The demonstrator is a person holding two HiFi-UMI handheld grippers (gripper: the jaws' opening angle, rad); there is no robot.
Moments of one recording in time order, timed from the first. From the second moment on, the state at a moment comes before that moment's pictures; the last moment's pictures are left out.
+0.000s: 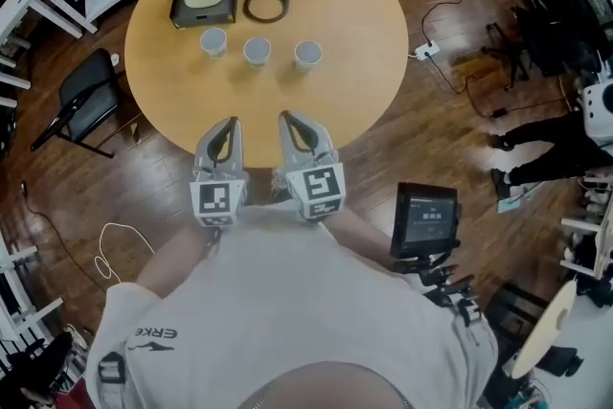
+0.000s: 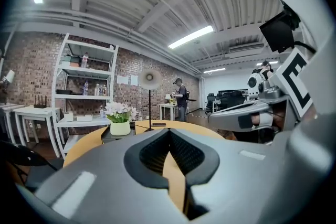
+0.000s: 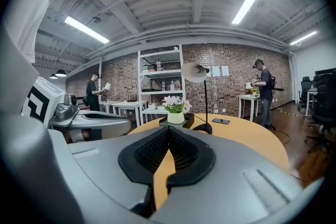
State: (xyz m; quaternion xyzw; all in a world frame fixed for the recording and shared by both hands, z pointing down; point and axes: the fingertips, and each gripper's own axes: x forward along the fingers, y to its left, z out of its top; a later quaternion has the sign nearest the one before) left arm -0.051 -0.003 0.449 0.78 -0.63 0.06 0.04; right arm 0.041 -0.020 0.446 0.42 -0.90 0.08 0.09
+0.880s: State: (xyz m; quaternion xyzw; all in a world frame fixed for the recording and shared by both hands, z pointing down) left arm -0.032 -0.114 0.486 0.81 -0.58 0.09 0.09; right arm 0.076 -0.127 0.484 0.49 -0.85 0.11 0.14
